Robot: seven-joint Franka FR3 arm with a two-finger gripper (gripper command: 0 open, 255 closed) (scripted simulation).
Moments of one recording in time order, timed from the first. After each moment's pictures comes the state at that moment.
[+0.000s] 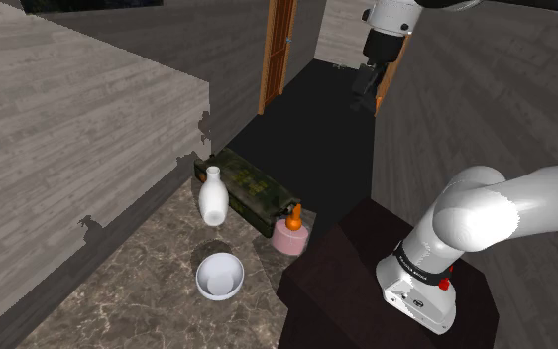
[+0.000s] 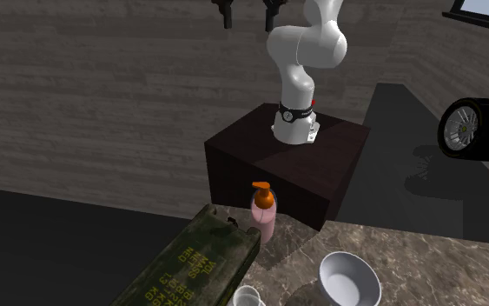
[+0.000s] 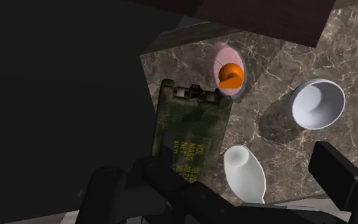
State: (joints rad) arm 0.01 -0.76 -0.02 -2.36 0.01 1.60 -0.16
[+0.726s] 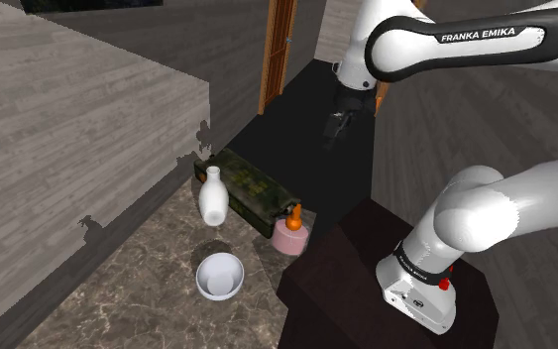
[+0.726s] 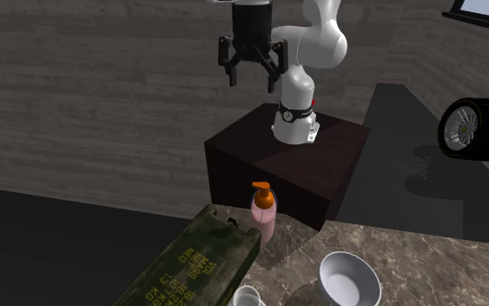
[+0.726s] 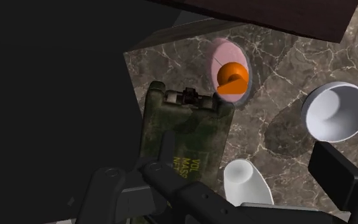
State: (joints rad) arm 0.04 -0.69 0.03 -2.61 0.04 1.92 -0.12
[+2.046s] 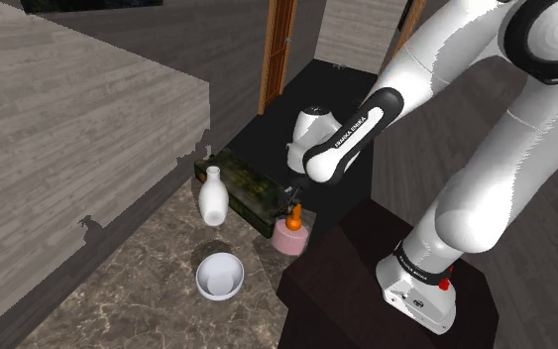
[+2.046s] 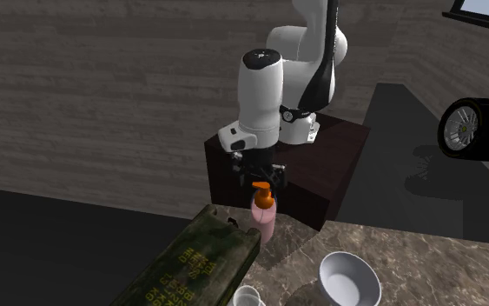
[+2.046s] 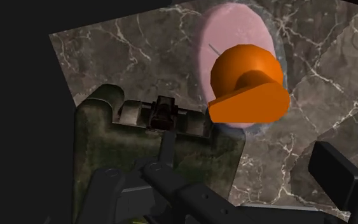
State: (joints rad) arm 0.07 0.01 0.14 -2.74 0.02 2.75 0.02
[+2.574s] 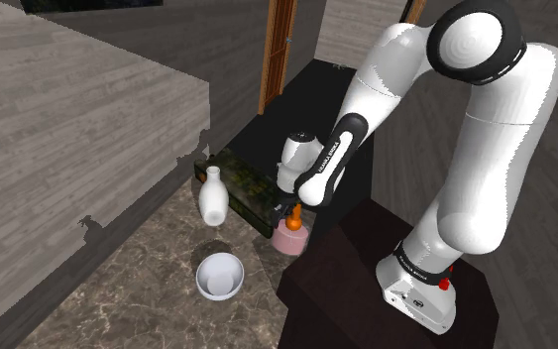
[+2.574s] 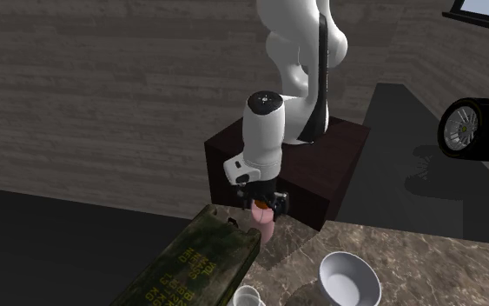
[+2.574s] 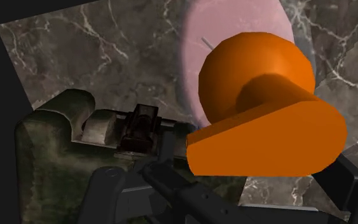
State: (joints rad) arm 0.13 0.30 0.09 -2.66 -0.10 2.96 0.14
